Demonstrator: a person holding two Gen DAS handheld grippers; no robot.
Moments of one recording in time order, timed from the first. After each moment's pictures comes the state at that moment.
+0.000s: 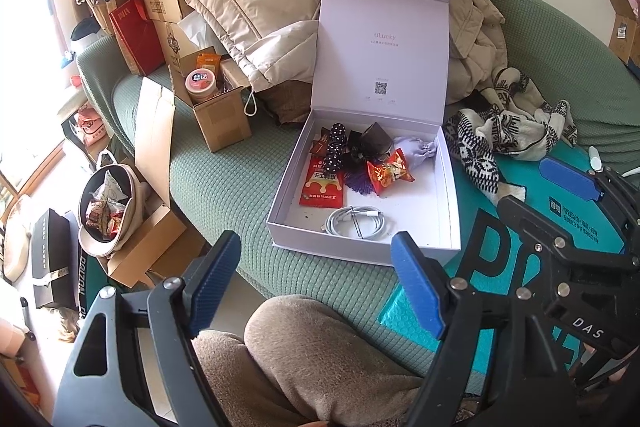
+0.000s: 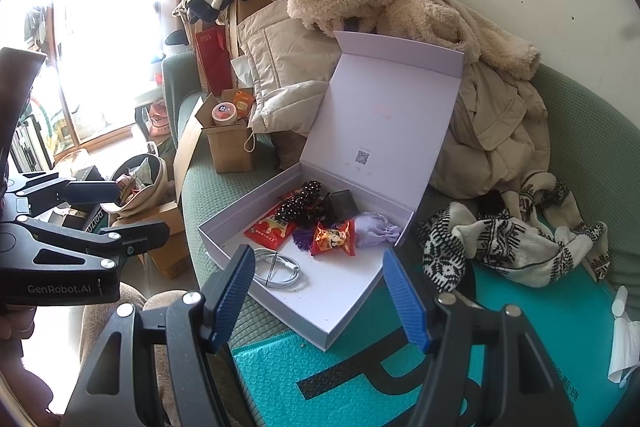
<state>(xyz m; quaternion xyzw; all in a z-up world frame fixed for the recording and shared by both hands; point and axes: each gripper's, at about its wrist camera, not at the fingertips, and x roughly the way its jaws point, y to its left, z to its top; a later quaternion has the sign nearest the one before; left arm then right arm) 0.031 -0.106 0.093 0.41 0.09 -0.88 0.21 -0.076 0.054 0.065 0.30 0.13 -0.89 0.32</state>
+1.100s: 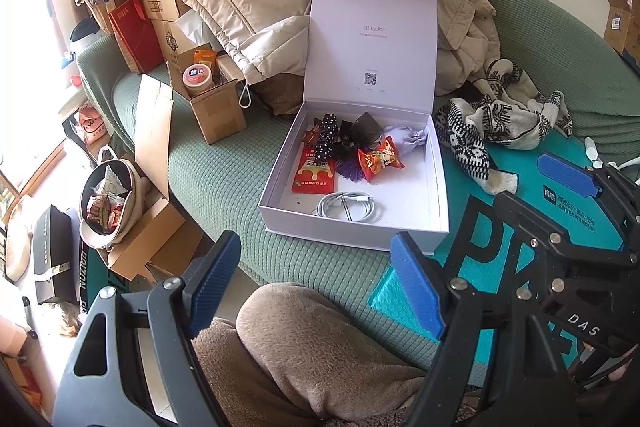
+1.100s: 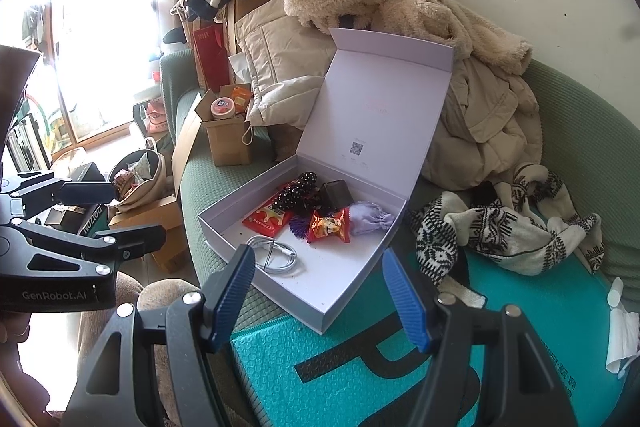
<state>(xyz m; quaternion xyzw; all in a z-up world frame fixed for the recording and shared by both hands) 0.046 -0.081 0.090 0.42 0.09 -0.88 0.20 -0.060 0.067 0.062 0.30 0.13 -0.89 0.32</state>
